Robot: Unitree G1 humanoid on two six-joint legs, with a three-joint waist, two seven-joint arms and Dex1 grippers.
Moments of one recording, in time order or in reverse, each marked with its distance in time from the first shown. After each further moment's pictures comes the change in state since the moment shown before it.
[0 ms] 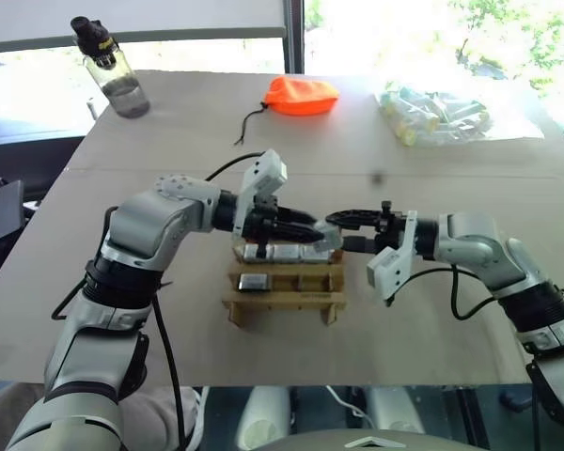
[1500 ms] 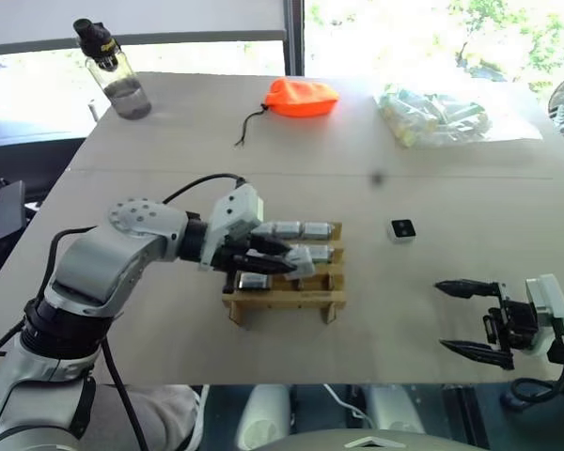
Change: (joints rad) left arm 0.239 0.210 0.057 -0.275 0.005 -0.093 0.011; right arm 0.718 -0.113 -0.459 -0.110 1.176 0.742 0.834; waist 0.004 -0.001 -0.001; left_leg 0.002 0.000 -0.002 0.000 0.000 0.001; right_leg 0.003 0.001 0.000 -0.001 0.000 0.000
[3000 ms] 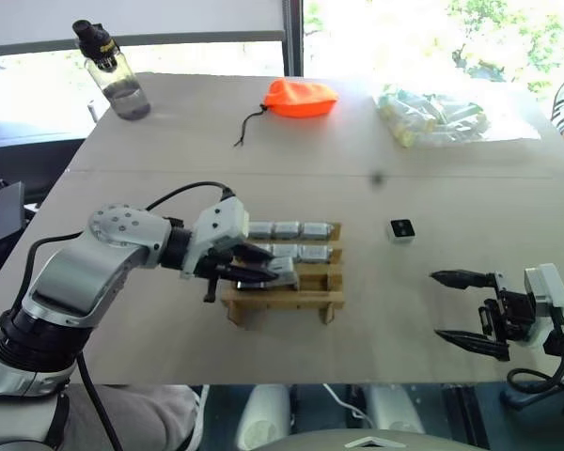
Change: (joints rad) left arm 0.079 0.094 0.020 0.009 0.037 -0.118 -0.026; right arm -0.023 0.038 -0.032 -0.076 -0.001 0.100 -0.028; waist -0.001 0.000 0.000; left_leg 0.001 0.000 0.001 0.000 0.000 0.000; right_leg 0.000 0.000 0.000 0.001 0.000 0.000
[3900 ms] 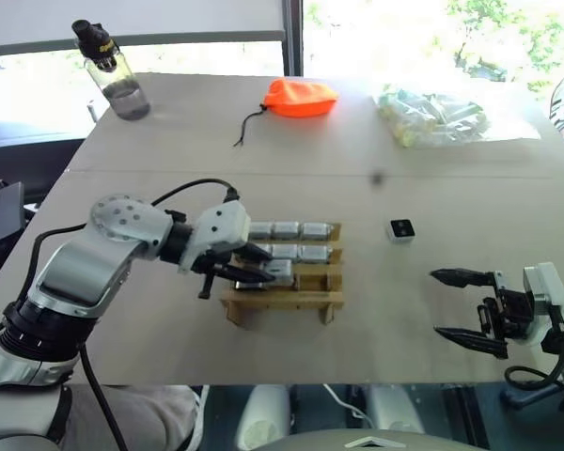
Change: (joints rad) left arm -0.044 -0.003 -0.049 0.073 0.088 -0.157 -0.115; right arm -0.011 0.014 -0.001 0.023 -0.008 -0.005 0.008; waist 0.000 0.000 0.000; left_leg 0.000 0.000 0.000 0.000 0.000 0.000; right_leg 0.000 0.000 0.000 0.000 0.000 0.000
